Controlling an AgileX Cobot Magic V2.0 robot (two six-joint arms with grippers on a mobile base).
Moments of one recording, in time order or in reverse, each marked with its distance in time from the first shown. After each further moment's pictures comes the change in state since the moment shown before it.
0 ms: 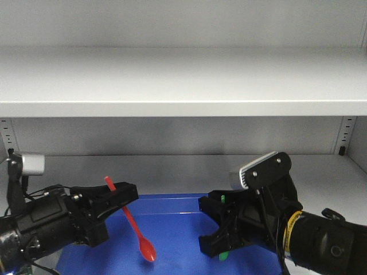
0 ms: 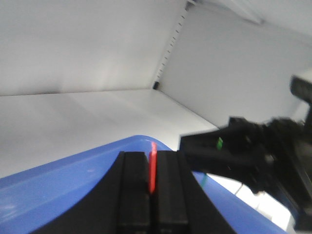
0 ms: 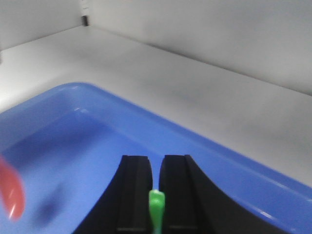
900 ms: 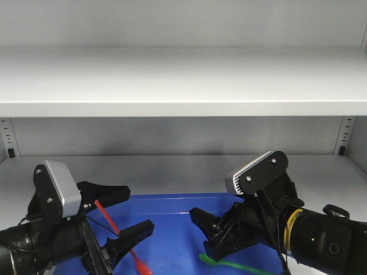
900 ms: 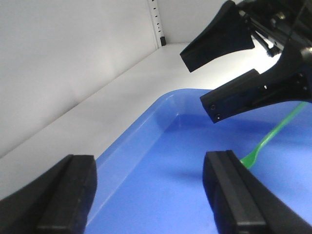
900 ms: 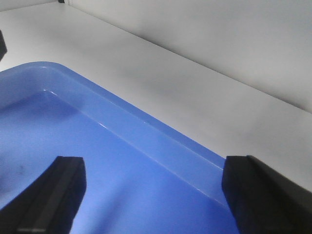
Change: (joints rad) left arm -0.006 0.052 -0.004 0.102 0.035 0.563; right arm 0.000 0.000 -0.011 -0.061 0.073 -0.077
